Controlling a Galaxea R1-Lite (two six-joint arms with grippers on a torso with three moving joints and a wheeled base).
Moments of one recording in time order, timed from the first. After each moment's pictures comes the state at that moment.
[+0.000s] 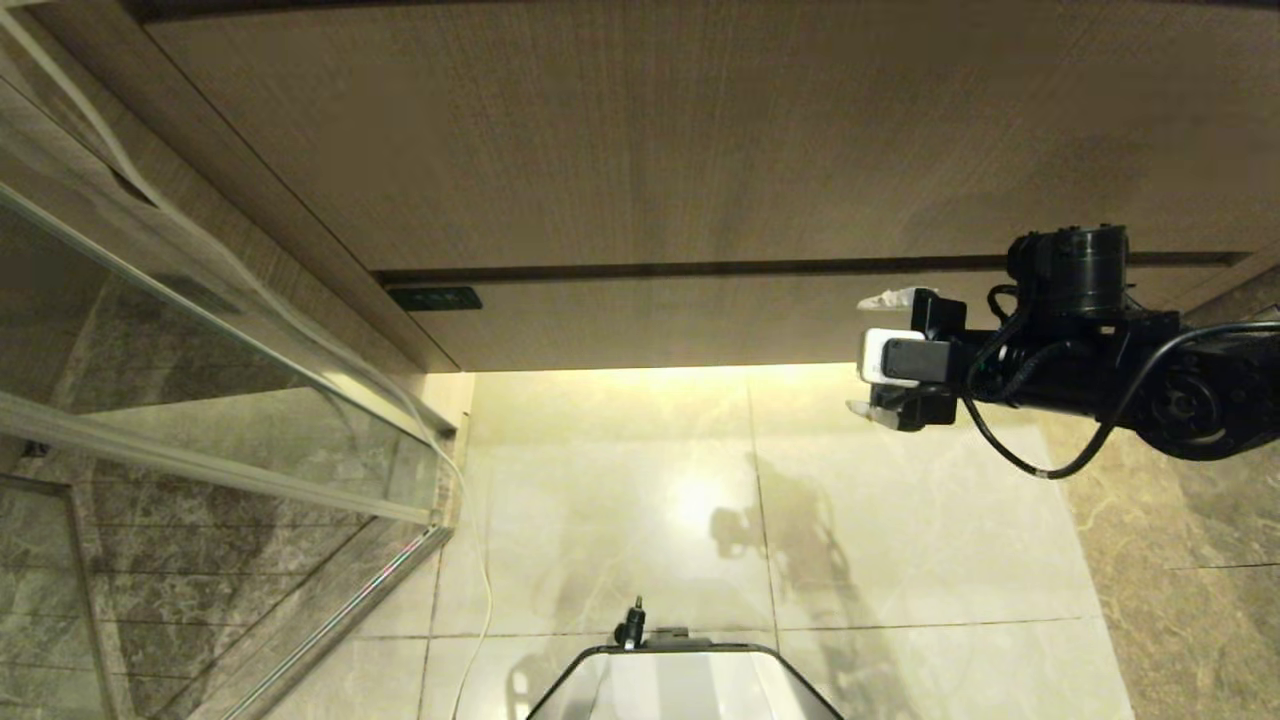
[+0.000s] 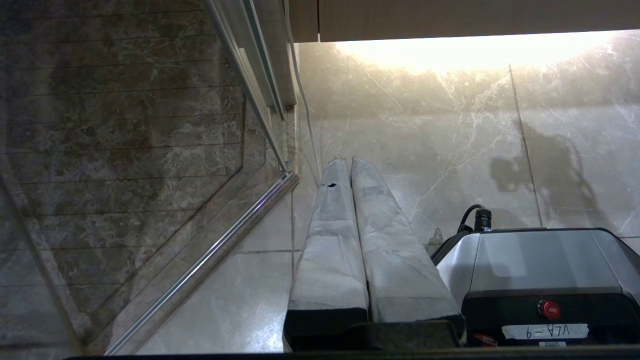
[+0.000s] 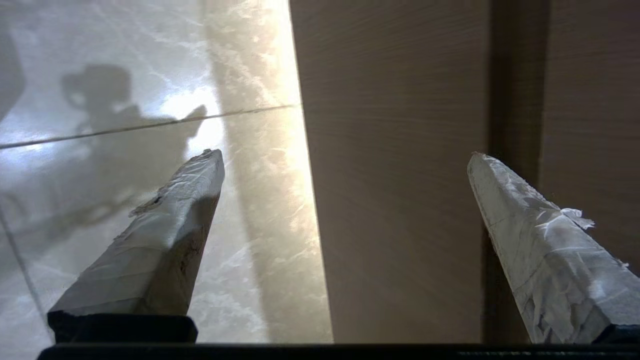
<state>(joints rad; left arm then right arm) 0.00 0.00 0.00 0.00 0.00 0.00 0.25 1.83 -1.06 -0.40 0.22 -1.36</state>
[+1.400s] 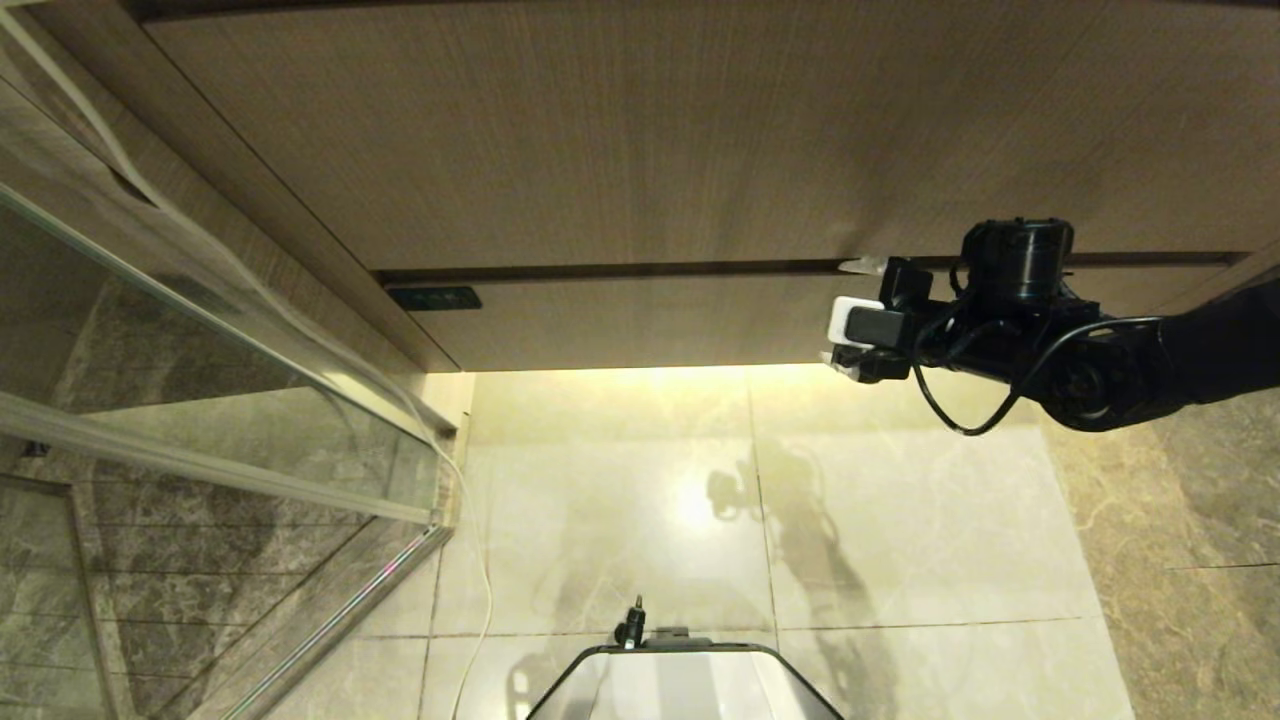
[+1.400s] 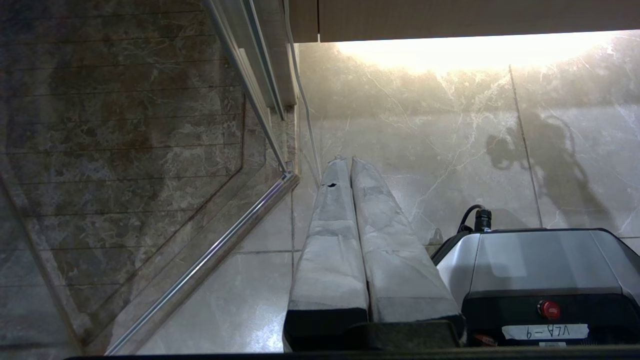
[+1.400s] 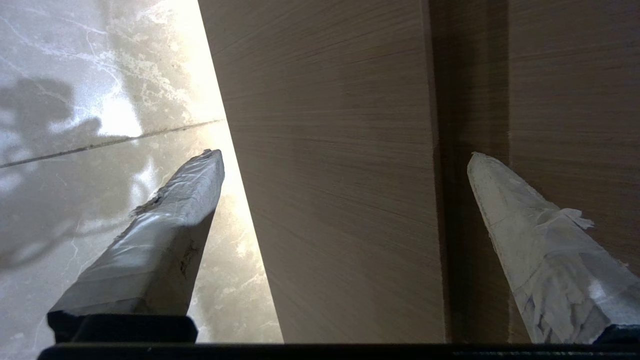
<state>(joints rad) 0.00 0.00 0.00 0.00 0.00 0.00 0.22 2.01 -1.22 -0.59 0.21 -1.35</state>
